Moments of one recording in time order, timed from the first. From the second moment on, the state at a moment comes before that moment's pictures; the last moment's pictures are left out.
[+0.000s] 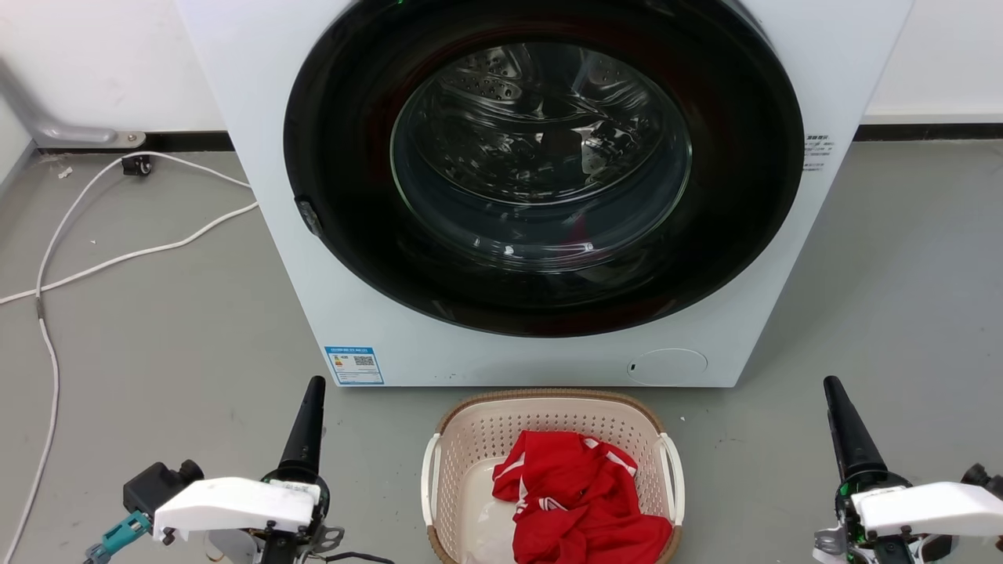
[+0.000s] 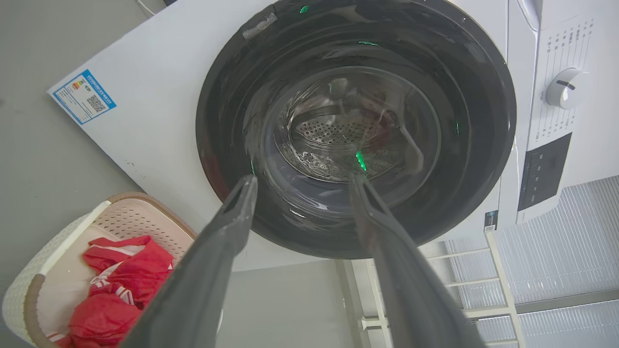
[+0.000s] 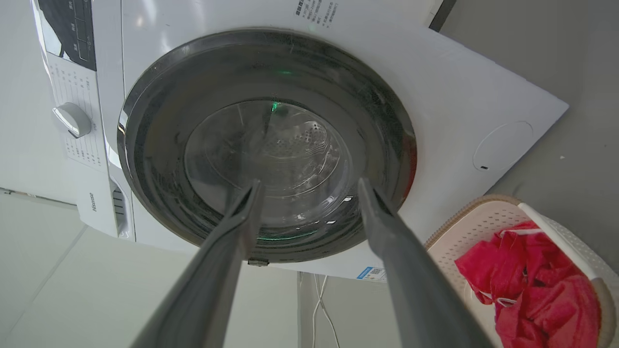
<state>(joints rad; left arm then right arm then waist) -0.06 0.05 0.00 0.23 -1.25 -0.13 0.00 -0.01 -0.05 -0.07 0.19 1.26 0.13 0.00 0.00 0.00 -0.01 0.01</state>
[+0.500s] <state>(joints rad) -0.05 0.05 -0.05 0.22 -0.96 -0.11 -0.06 0.00 -0.05 -0.06 0.14 0.88 0.13 -0.01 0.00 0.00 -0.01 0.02</state>
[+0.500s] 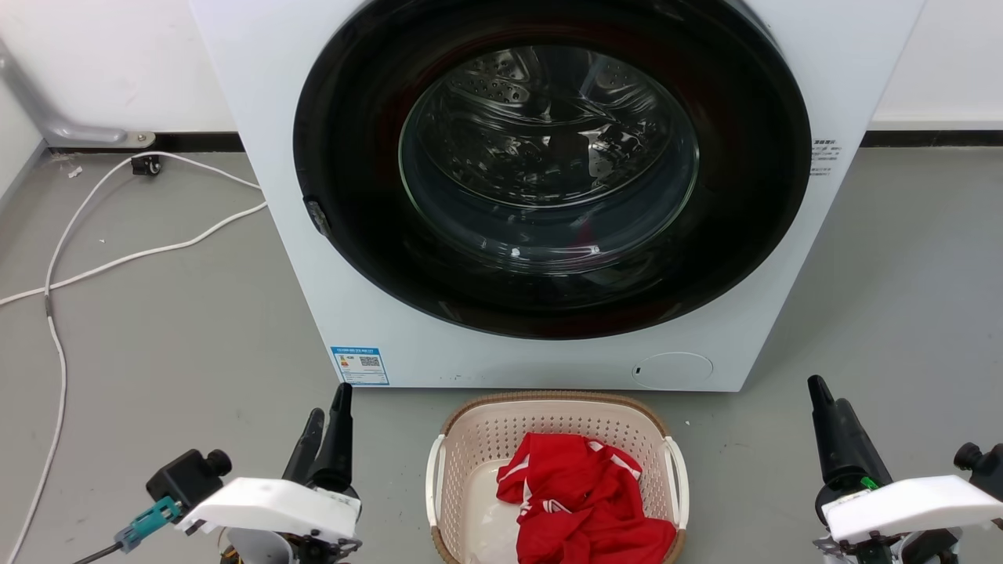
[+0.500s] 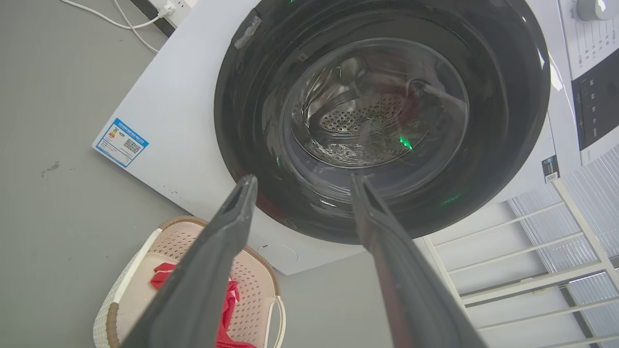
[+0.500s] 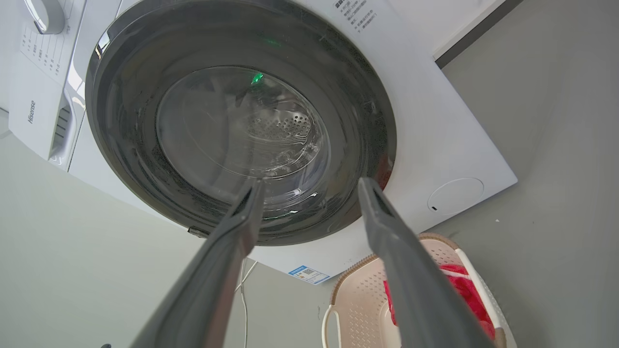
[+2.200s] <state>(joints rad) -0.05 0.05 -0.18 0.28 -0.34 -0.05 -0.19 0.02 -0.05 -0.08 0.16 0.19 0.13 -0.08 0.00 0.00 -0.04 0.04</state>
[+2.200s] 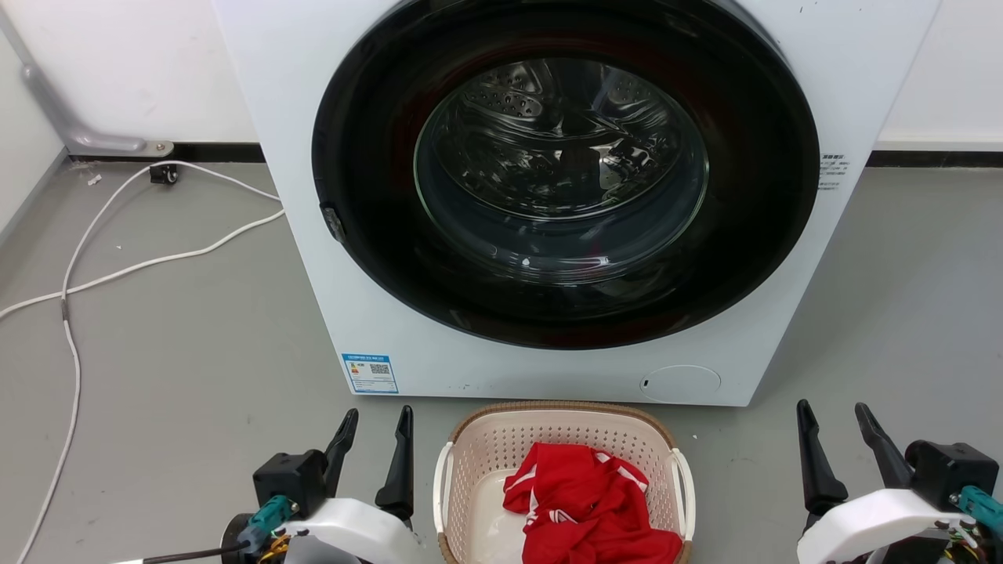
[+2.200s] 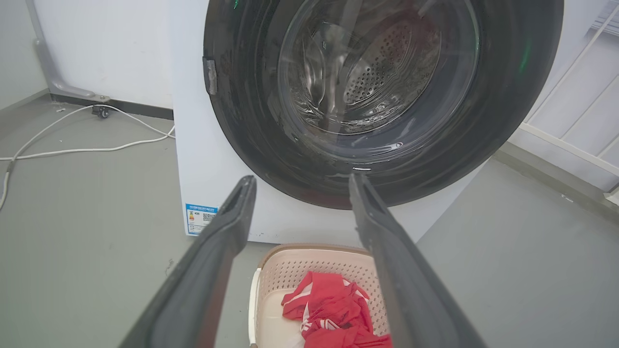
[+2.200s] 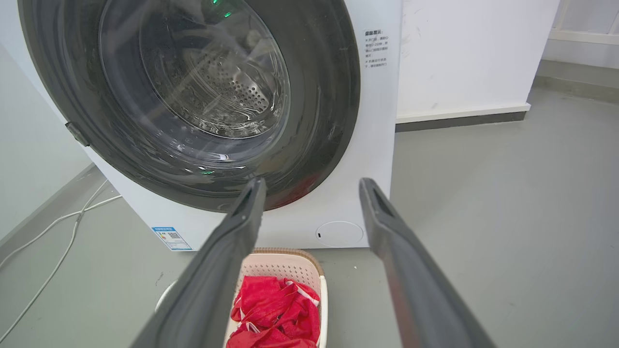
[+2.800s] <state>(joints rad) -0.05 0.05 -0.19 0.31 -0.21 -0.02 -0.23 0.04 -0.05 -0.08 0.15 0.05 0.13 -0.09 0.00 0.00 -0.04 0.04</state>
